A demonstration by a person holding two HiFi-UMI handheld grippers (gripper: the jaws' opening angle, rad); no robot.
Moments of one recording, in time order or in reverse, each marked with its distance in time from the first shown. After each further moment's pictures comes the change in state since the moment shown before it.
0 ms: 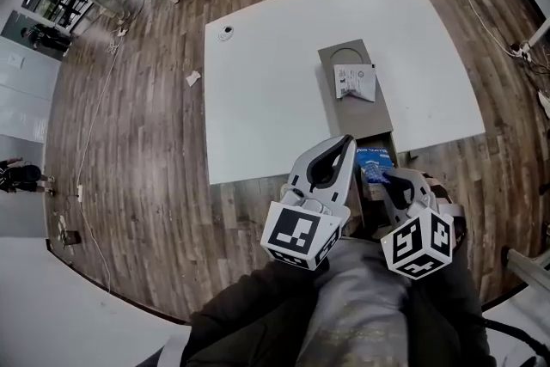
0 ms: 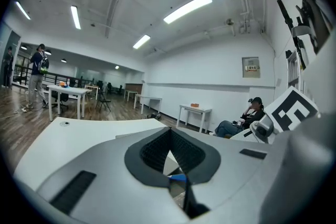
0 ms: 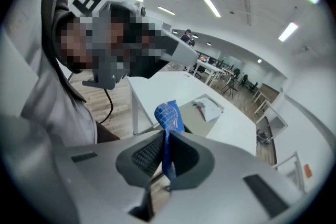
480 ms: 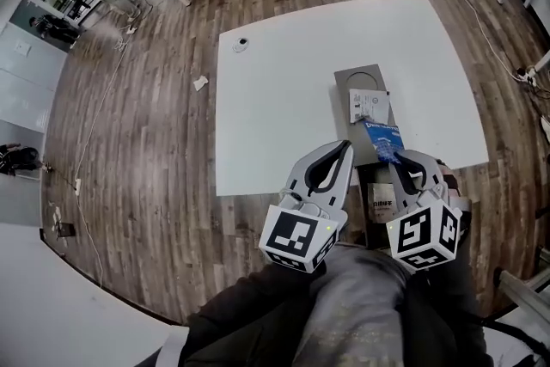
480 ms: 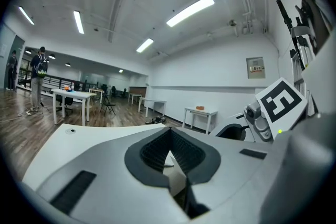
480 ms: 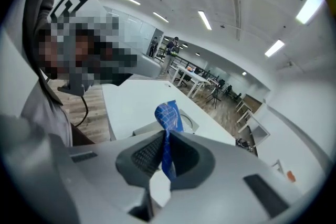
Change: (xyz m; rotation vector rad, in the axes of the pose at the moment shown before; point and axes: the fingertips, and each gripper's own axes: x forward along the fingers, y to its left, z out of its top) left arm 0.006 0.037 0.028 0.011 -0.036 0.046; right arm 0.004 -0.082 0.052 -0.030 -0.068 -0.196
